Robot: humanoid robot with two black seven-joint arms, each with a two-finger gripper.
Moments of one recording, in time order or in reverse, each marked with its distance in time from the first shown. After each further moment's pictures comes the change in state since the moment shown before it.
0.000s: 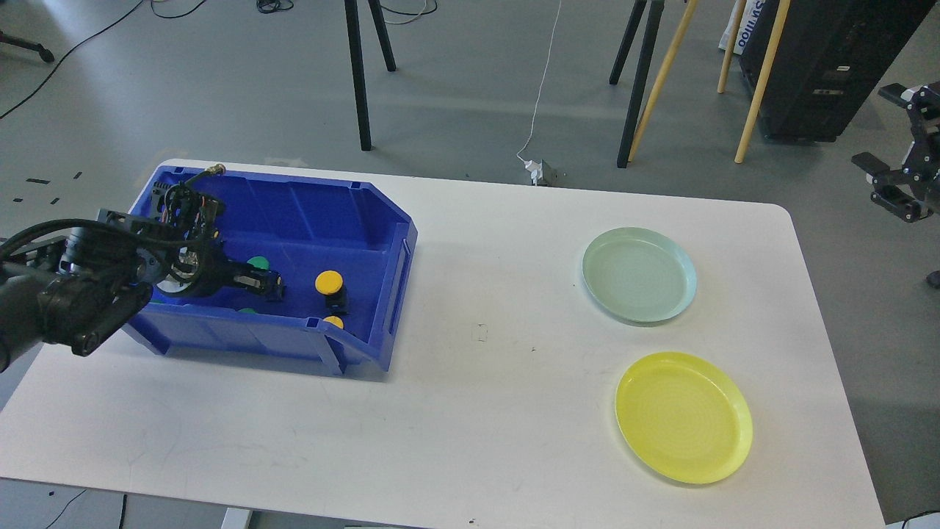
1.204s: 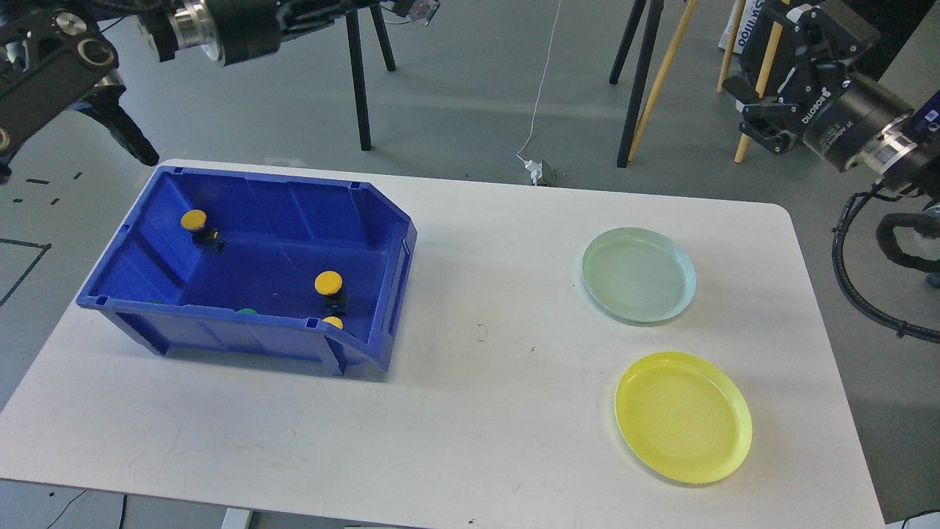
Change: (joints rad) left arm -0.377 0.089 -0.198 -0.392 -0.934 -0.049 0.065; right arm 0.082 0.186 0.135 0.233 0.014 -0.036 -0.001
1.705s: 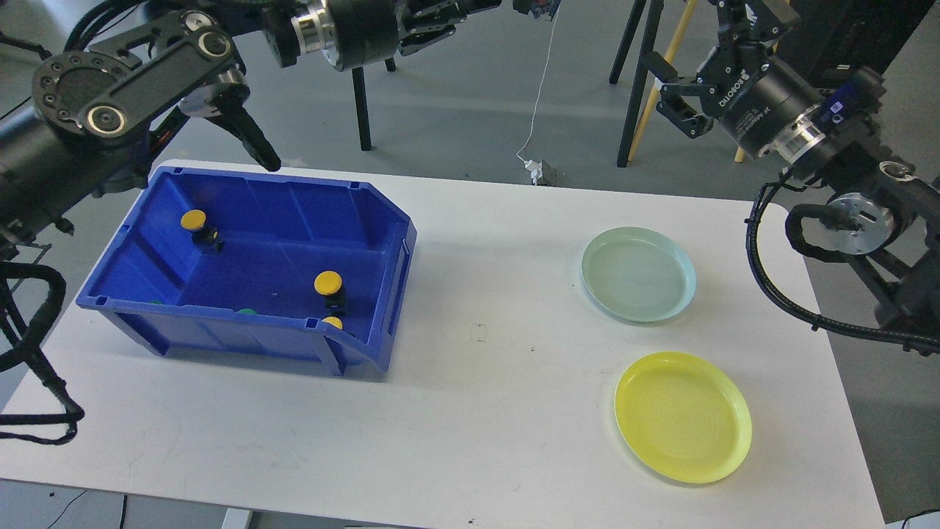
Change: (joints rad) left arm -0.032 -0.263 0.008 0.110 -0.155 0.000 0.038; right arm 0.015 0.179 0.050 0.092 -0.004 -0.076 0.002
